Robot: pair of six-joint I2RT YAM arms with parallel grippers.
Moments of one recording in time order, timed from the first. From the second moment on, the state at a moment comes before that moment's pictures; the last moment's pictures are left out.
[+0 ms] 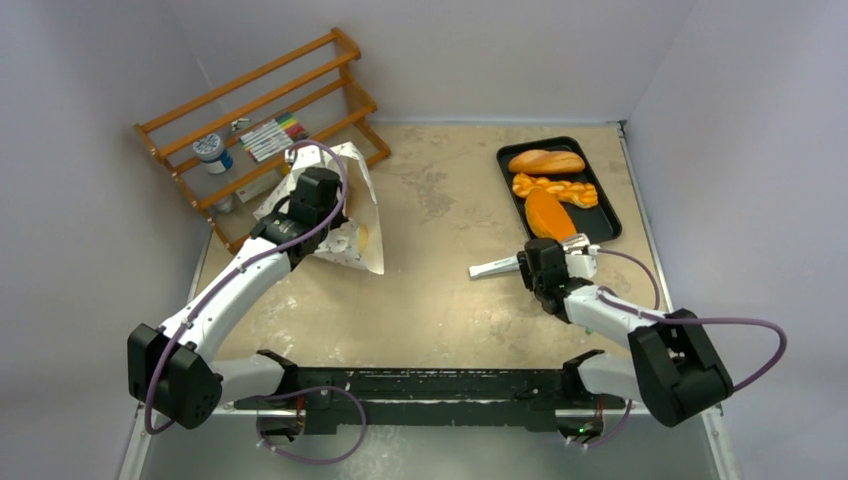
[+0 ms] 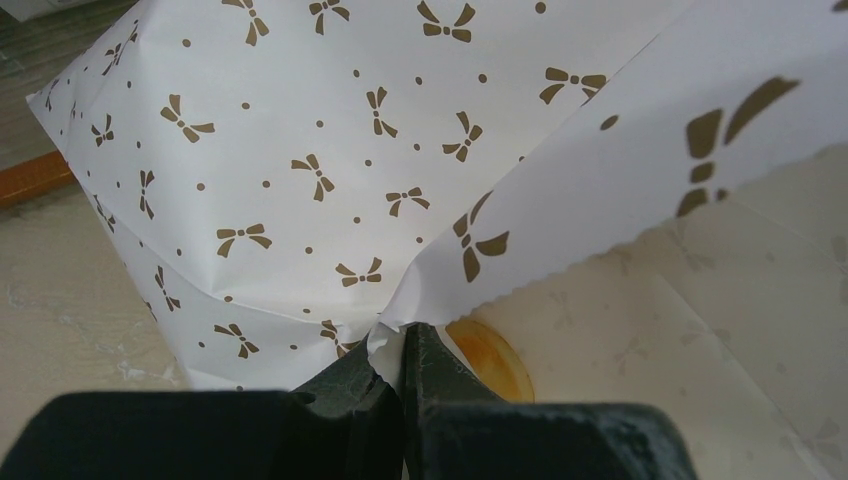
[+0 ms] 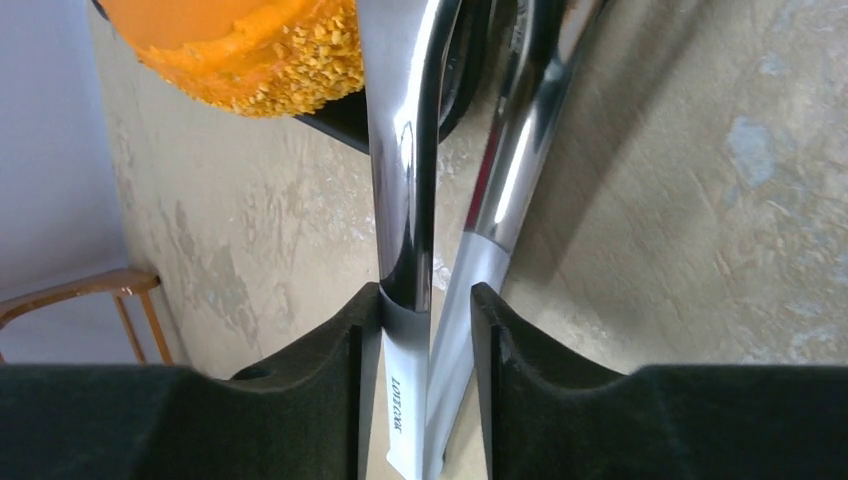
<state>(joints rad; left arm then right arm) -0.44 1.22 1.03 -0.48 -0.45 -0.54 0.39 1.22 0.38 0.02 0.48 1.54</state>
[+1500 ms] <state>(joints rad) -0.44 1.13 1.02 -0.55 -0.45 -0.54 0.86 1.78 1.10 -0.31 0.50 0.89</state>
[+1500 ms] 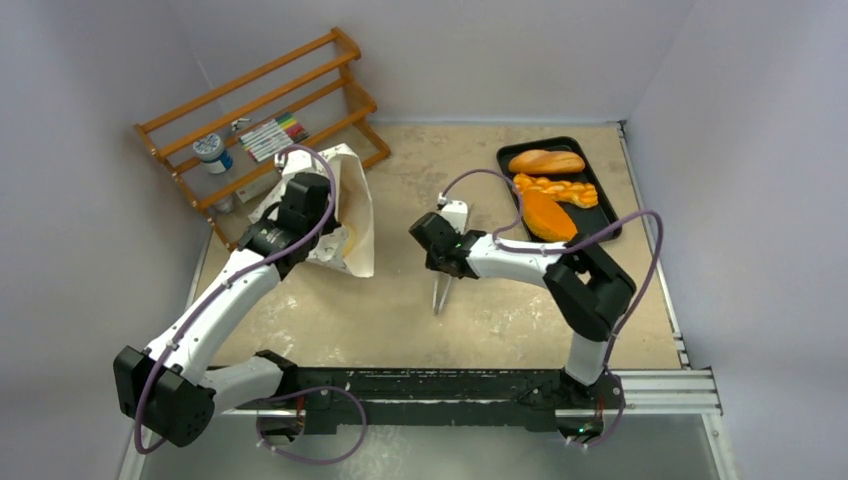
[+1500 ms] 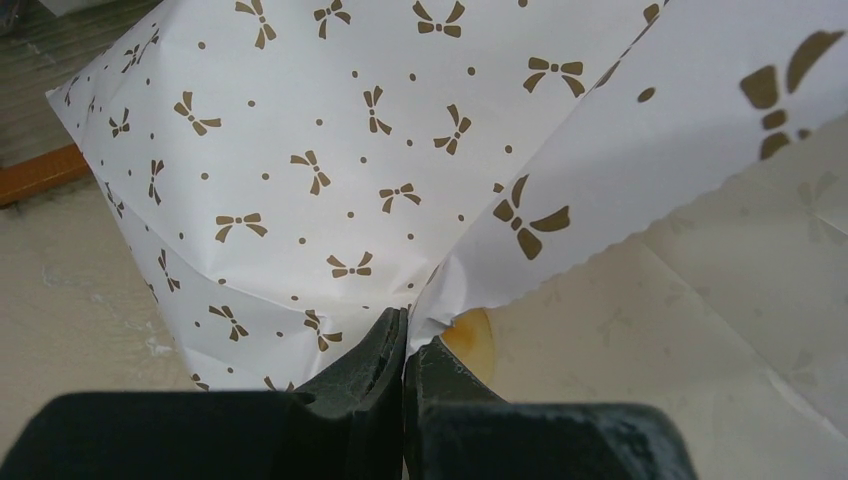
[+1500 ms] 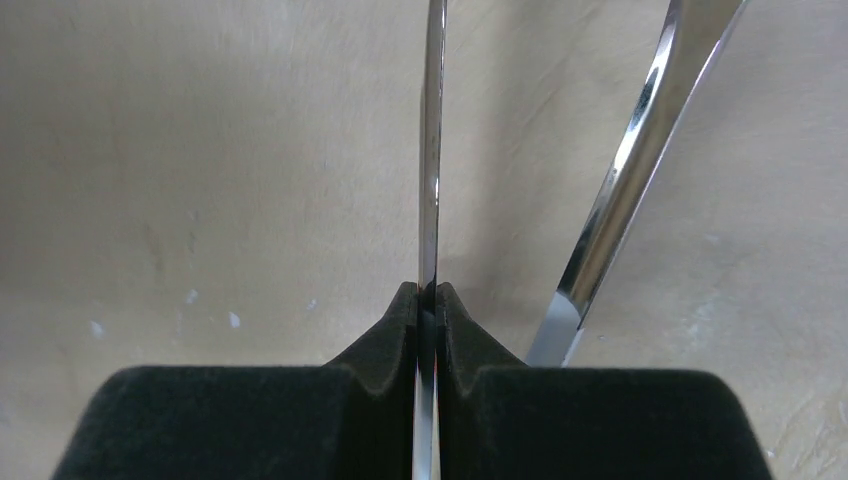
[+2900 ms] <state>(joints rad) -0.44 1.14 1.02 -0.55 -0.47 -0.53 0.56 1.93 1.46 -0.42 0.56 0.59</state>
